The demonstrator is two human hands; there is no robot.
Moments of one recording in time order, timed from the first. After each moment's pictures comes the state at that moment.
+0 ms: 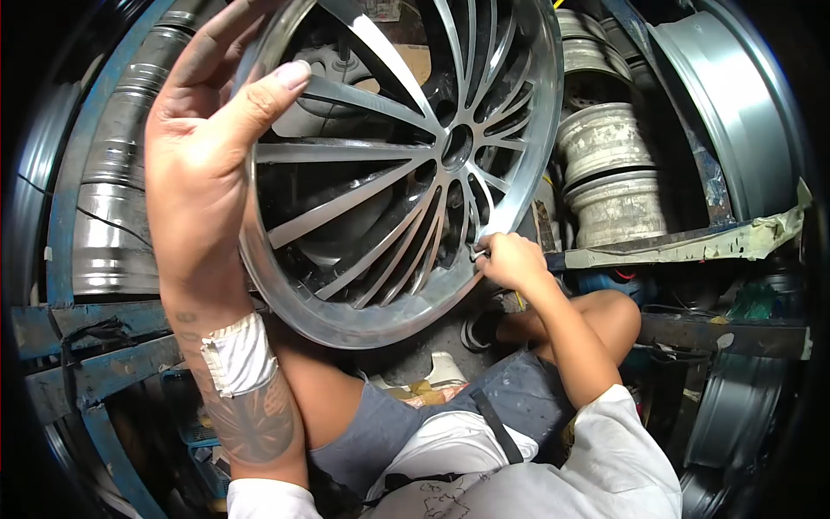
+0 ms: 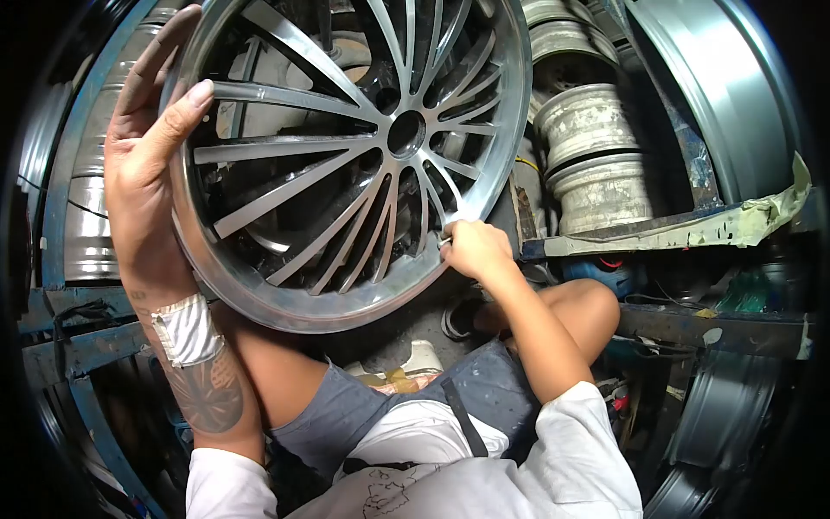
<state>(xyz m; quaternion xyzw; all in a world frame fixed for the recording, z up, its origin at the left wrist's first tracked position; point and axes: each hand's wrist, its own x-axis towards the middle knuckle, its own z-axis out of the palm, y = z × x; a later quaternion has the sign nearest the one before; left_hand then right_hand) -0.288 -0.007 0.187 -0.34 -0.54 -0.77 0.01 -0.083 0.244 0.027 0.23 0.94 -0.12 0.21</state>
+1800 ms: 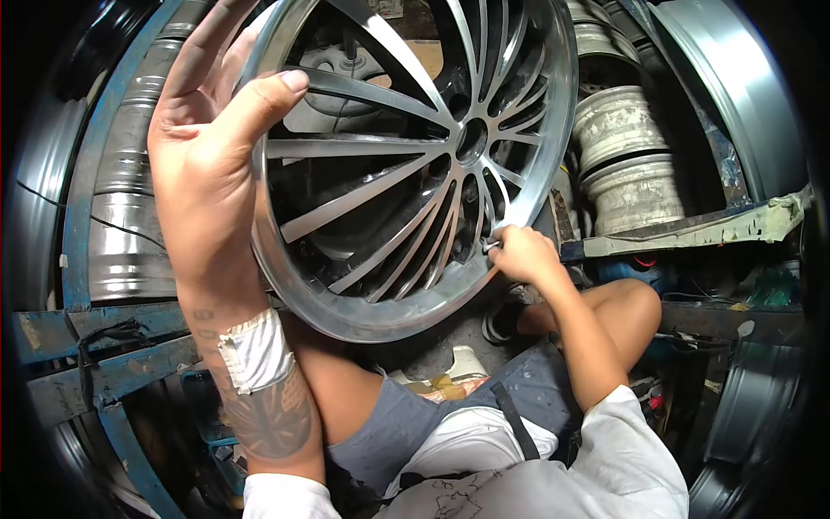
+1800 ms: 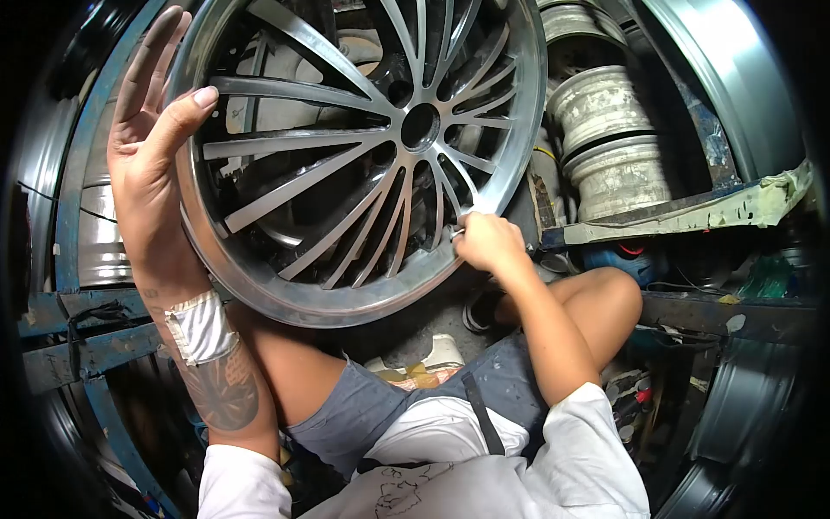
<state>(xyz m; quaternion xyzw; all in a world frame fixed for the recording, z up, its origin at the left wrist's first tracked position) -0.278 -0.012 0.197 -0.33 -0.60 -0.73 0.00 -0.084 0.239 0.022 0.28 0.92 -0.16 0.23</state>
